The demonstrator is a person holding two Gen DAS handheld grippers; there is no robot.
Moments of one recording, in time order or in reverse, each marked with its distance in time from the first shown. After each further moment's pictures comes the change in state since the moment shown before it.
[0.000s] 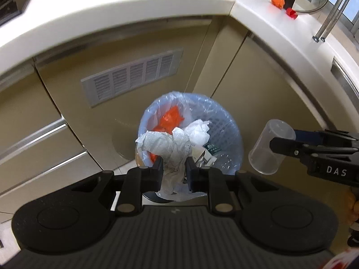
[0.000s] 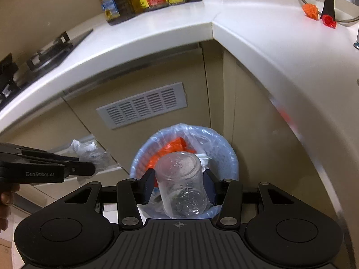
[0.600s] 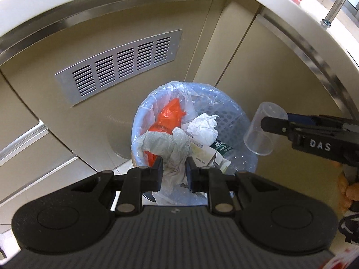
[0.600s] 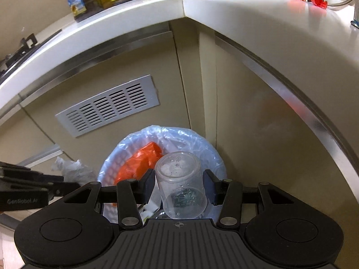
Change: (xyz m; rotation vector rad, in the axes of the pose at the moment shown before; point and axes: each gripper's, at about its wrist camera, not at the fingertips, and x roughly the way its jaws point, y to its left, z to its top) left arm 0.065 0.005 0.006 0.052 0.043 -0.011; right arm 0.072 -0.030 0.007 0.065 -0.016 -0.090
